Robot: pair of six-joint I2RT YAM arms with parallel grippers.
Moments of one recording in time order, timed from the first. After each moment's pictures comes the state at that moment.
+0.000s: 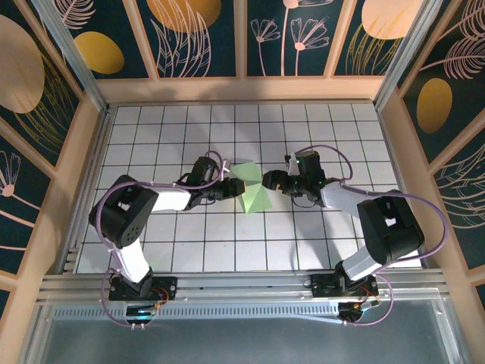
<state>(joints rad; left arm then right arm) -0.57 1.81 0.79 0.33 0.51 -0.76 0.41 1.53 0.70 0.07 -0.47 0.61</state>
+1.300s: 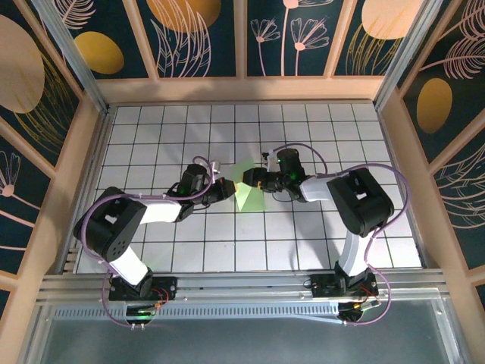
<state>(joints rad) -0.57 1.66 0.61 0.51 0.41 -0.86 0.51 1.83 0.81 0.43 -0.66 0.75</state>
